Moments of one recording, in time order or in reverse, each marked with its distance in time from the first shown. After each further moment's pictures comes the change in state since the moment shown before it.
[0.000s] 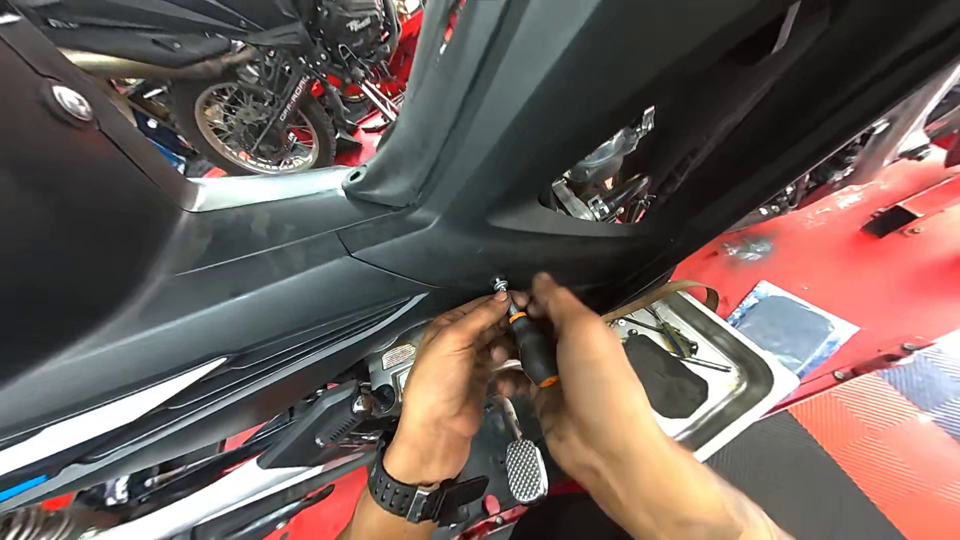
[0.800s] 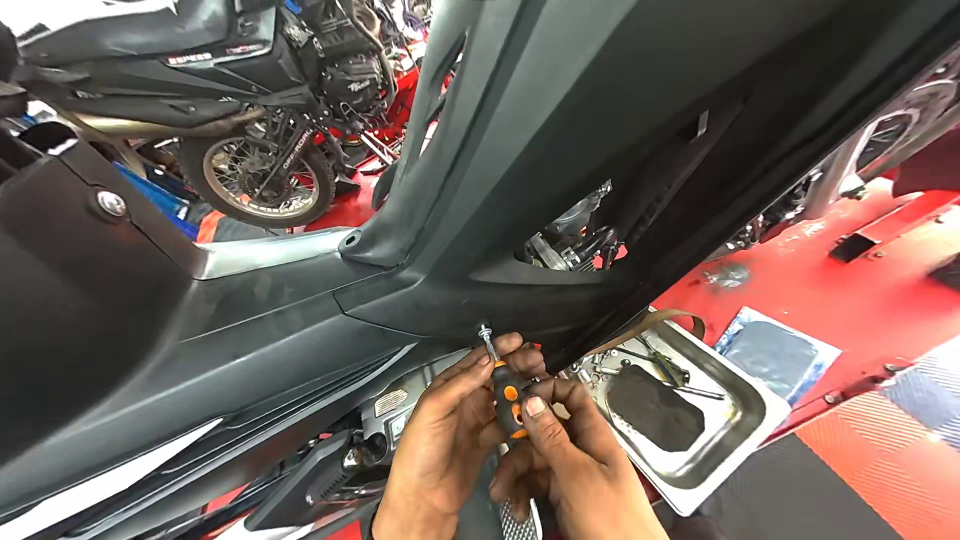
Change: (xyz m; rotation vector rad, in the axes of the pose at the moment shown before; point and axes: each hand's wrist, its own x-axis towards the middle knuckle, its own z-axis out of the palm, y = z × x) left_hand 0.004 -0.015 -0.019 -0.259 -0.376 0.009; right_hand -0.030 0.021 -0.036 -0.099 -0.143 -0.166
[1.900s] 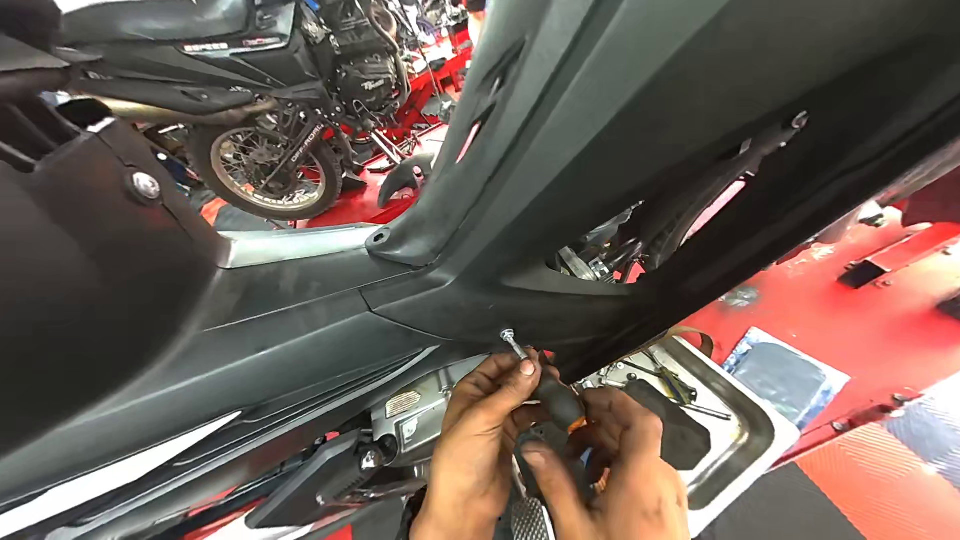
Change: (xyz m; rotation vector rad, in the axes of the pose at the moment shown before) left_hand 0.005 -0.013 0.019 0.003 0.273 0.130; right_hand 0.006 0.022 -0.023 -1.064 0.226 -0.784
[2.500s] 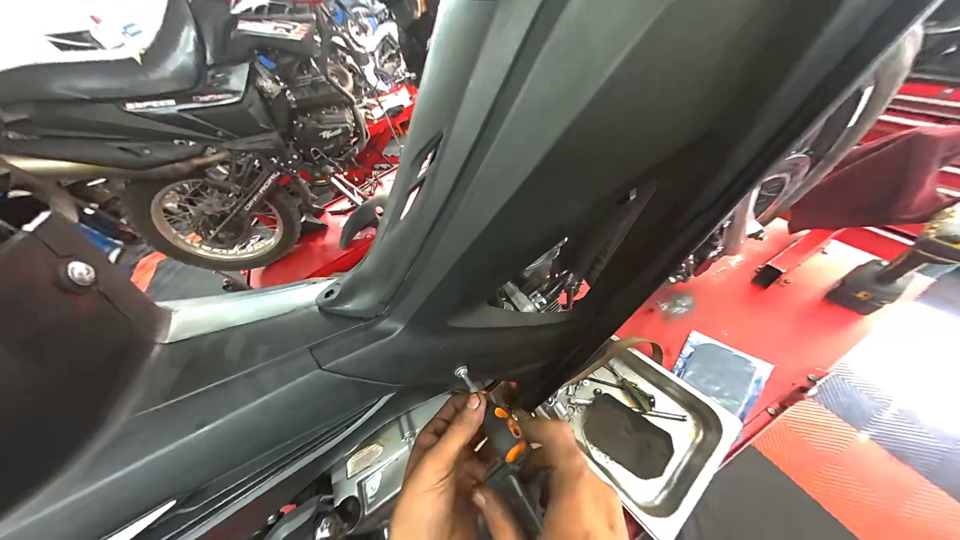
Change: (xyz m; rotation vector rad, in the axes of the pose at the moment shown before) left_hand -0.003 0.001 0.005 -0.054 -0.021 -0.019; right_hand 0.001 -0.008 0.000 0.000 0.012 -0.021
